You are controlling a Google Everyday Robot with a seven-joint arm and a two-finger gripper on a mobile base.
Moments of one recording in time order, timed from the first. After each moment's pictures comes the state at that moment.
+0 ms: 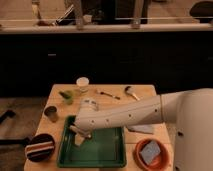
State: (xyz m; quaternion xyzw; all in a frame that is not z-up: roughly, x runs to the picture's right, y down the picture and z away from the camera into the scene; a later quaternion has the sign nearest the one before) arm -0.126 0.231 0.773 -0.29 -0.04 0.22 0.93
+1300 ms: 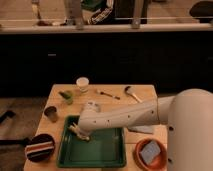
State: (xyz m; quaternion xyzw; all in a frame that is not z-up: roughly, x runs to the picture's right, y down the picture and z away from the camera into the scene) arm -0.130 0.250 0.804 -0.31 -0.07 0.23 0.92
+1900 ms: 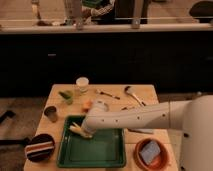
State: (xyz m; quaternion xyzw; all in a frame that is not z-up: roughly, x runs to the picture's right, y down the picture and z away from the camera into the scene) arm -0.112 0.228 0.787 -0.31 -0.11 0.25 0.91
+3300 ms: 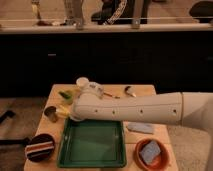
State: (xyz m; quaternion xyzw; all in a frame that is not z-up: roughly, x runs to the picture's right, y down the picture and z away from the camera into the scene) arm -0.152 0.119 0.708 -0.20 -0.18 0.18 0.95
